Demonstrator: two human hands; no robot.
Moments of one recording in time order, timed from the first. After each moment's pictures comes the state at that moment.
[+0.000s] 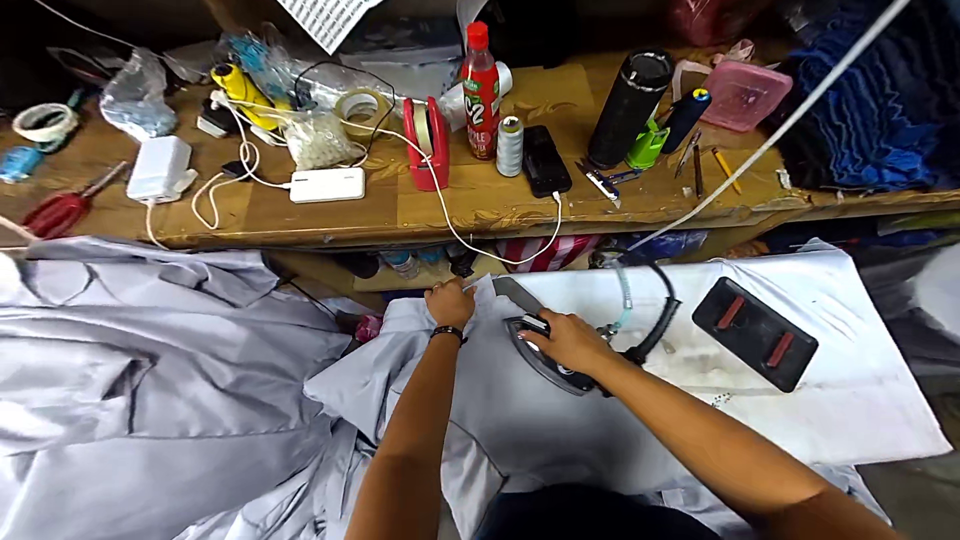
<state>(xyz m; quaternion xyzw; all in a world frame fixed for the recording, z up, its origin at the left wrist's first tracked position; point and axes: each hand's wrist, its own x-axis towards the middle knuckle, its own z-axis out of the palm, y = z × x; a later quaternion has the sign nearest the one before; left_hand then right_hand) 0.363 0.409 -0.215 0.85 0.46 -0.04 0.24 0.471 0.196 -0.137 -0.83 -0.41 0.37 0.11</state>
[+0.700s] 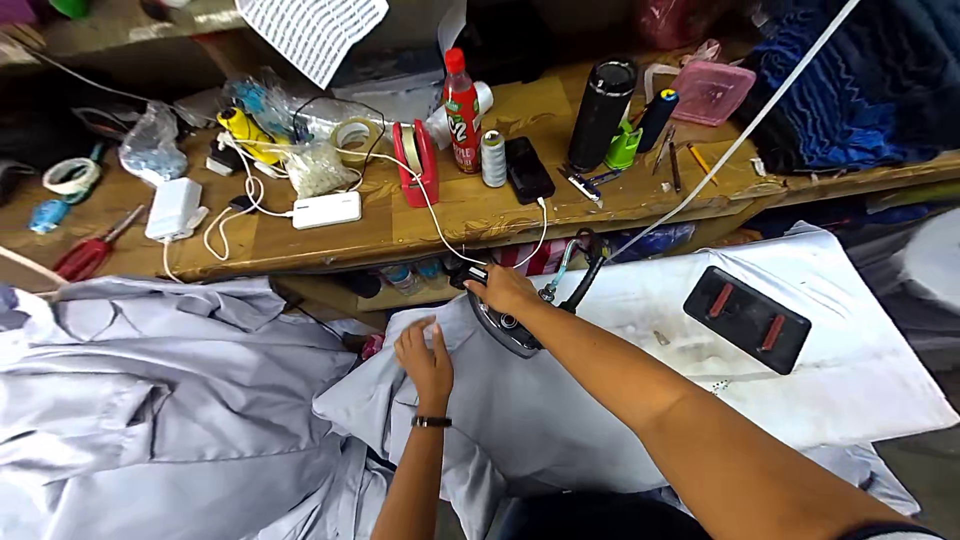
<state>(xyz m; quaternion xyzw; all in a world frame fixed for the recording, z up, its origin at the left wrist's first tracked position) 0.263 0.354 -0.198 0.82 0.42 0.28 0.27 0.474 0.311 -0.115 -0.85 -0.36 0.34 0.16</state>
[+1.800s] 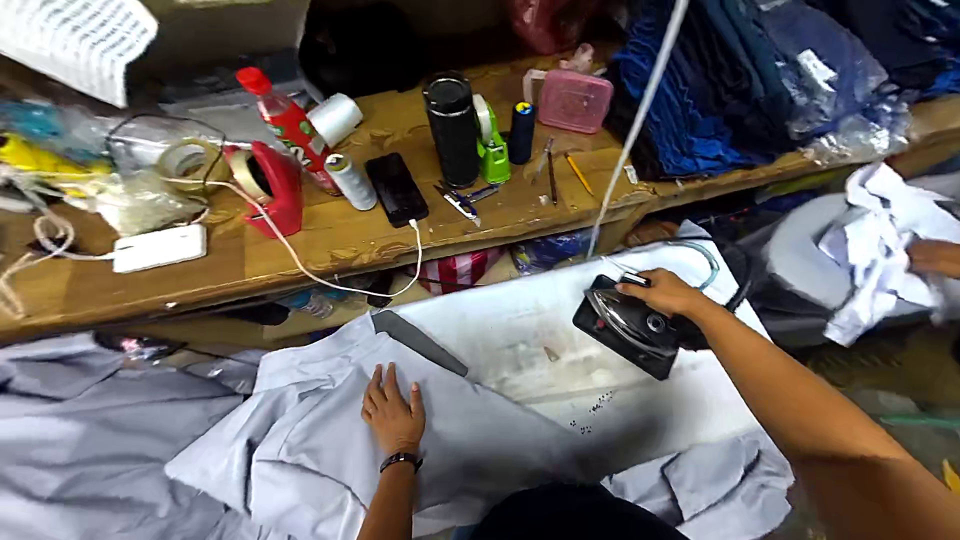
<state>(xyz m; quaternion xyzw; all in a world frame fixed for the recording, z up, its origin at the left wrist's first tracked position) 0.331 0.224 -0.302 0.86 0.46 0.16 0.12 0.787 -0.085 -0.170 -0.90 -0.21 0.33 0.18</state>
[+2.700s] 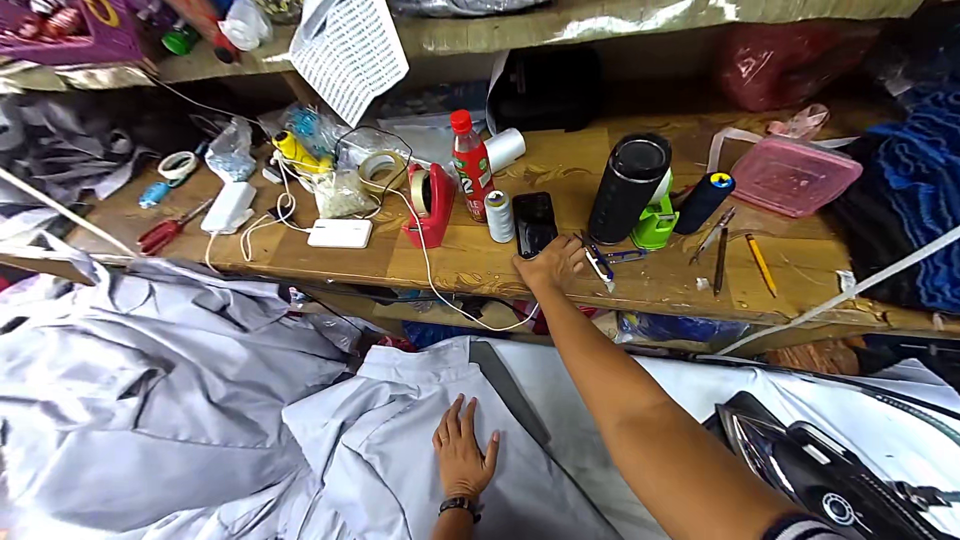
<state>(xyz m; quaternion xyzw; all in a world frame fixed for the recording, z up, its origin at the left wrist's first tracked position) 0.337 0.219 -0.307 0.85 0.49 0.17 0.06 0.665 0.376 -0.165 -0.94 -0.20 0.12 0.26</state>
